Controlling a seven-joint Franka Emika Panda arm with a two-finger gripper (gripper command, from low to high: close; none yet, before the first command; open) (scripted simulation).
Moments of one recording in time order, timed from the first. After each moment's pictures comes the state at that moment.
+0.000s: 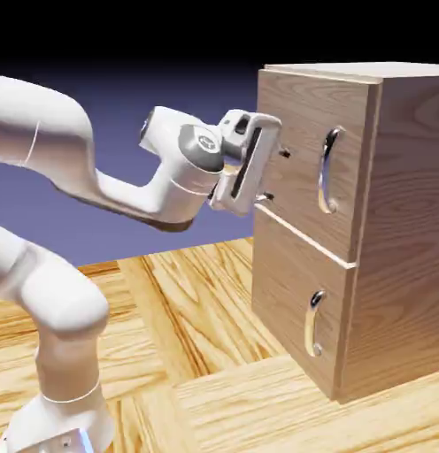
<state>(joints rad) 0.36 -0.80 -0.44 -2.67 -1.55 2.98 0.27</state>
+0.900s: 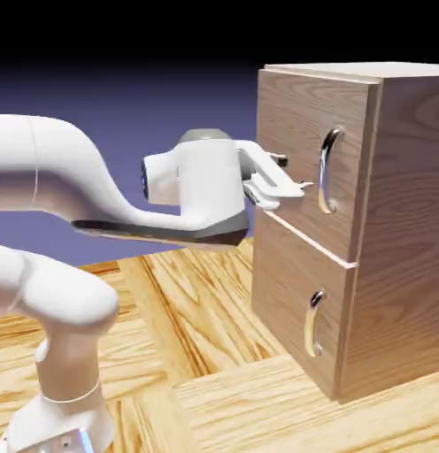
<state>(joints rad) 0.62 -0.97 -0.77 -2.56 -2.73 2.93 -0.09</state>
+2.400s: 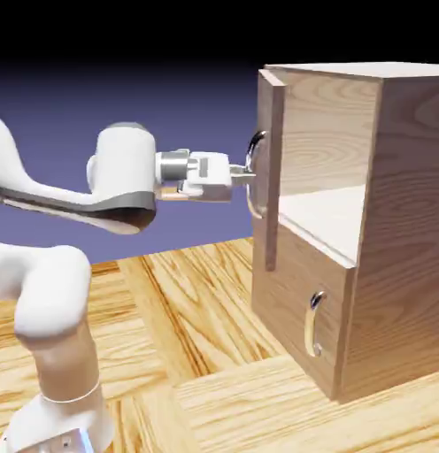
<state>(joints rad) -0.31 -1.21 0.14 -2.87 -2.02 2.97 -0.19</state>
